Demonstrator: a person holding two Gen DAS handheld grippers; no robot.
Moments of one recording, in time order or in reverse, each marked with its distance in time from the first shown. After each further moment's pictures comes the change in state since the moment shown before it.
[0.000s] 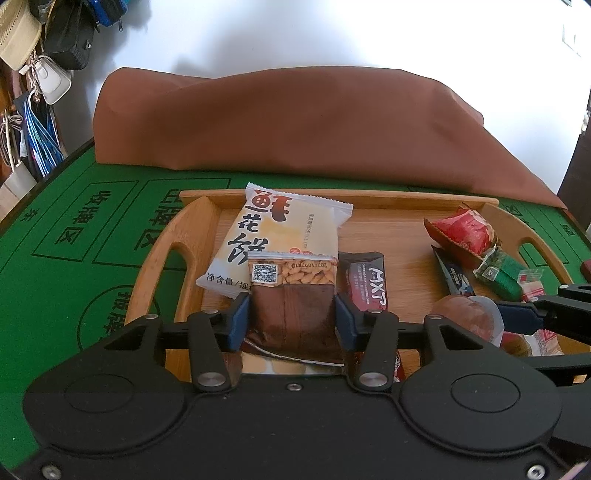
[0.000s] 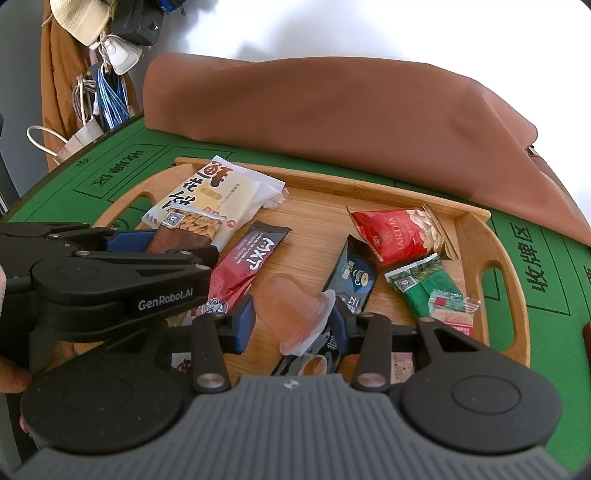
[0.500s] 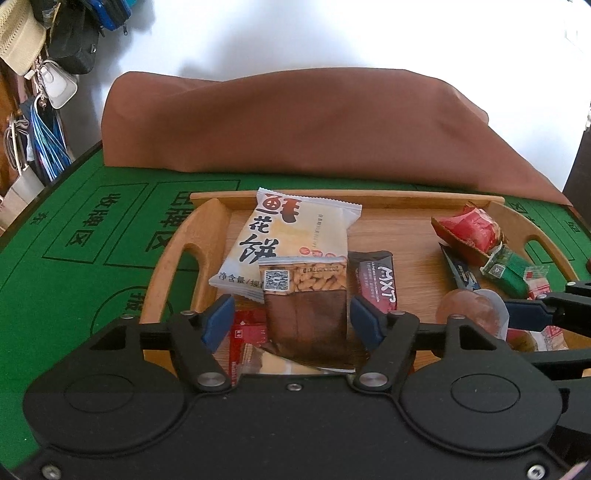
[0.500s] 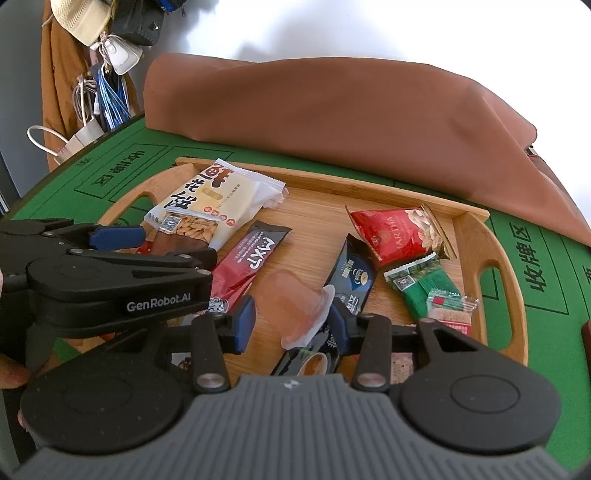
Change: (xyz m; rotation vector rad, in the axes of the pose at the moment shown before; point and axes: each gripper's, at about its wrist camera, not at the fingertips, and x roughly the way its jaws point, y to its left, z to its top) left arm -0.005 0.003 -0.001 0.011 -0.004 0.024; right arm -0.004 0.001 0.000 -0.001 0.000 -0.001
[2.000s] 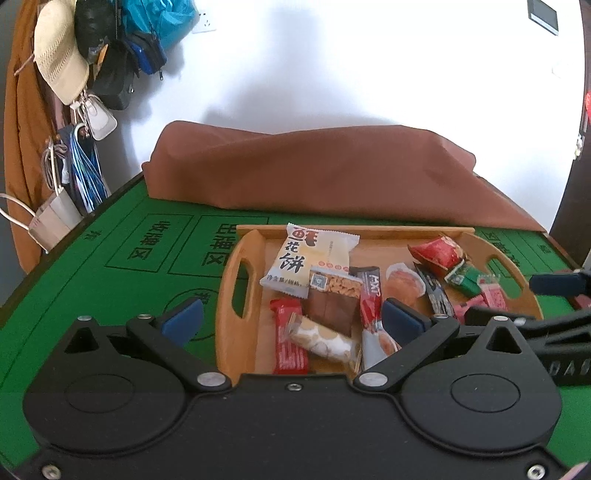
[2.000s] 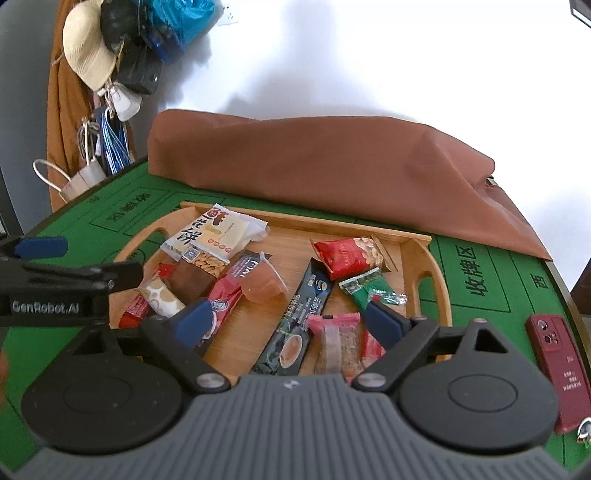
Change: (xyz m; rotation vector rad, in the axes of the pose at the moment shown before) left arm -0.117 0.017 -0.025 -0.013 -0.140 0.021; right arm -0.089 -0.008 -0.023 0.027 -0.164 -0.046
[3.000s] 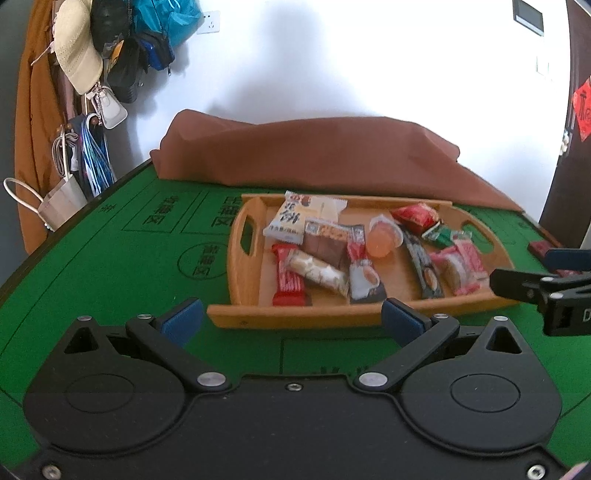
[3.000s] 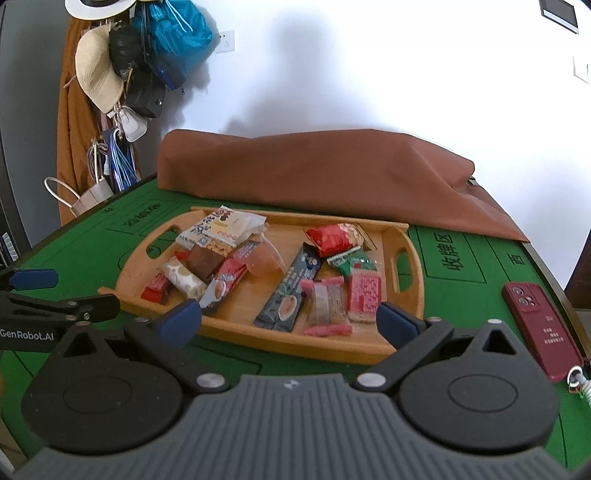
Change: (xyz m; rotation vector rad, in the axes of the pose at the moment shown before) left arm -0.058 0.003 -0.059 -0.011 -0.004 -0.015; right arm -0.058 -0.004 -0.050 0.029 -0.079 -0.007
